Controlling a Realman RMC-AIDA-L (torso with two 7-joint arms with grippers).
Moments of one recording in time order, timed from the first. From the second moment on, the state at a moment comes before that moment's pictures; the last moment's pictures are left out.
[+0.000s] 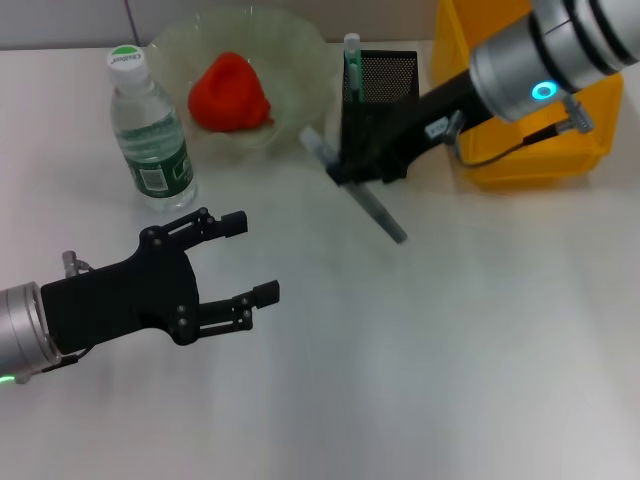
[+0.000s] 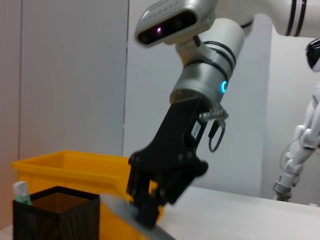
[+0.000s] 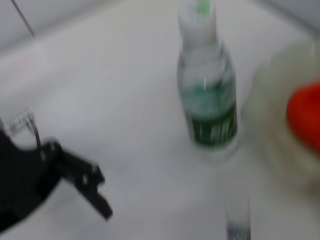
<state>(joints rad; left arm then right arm) -0.38 -2.06 0.79 0.41 1.74 1.68 -0.87 0.90 2.08 -1.14 -0.90 -2.28 -1.43 2.14</state>
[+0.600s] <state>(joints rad) -0.39 -2.07 0.74 0.37 1.69 1.64 -0.80 0.76 2.08 -0.93 -0.83 -1.88 -1.32 1.78</state>
